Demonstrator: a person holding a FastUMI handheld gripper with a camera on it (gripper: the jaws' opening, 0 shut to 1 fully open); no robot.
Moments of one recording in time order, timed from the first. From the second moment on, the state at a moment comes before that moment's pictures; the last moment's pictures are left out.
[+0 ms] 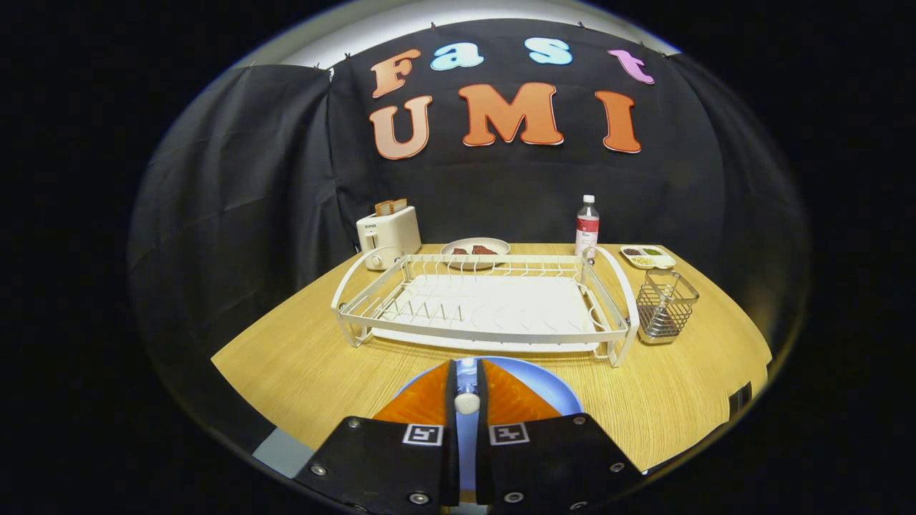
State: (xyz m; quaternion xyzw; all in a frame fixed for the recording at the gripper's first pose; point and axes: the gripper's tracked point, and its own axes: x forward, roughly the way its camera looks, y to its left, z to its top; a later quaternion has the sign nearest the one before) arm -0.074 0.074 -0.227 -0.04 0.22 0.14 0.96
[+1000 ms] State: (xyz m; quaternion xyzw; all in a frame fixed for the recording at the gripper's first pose) arm -0.037 -0.017 -0.118 -0.05 0.18 0.06 0.98
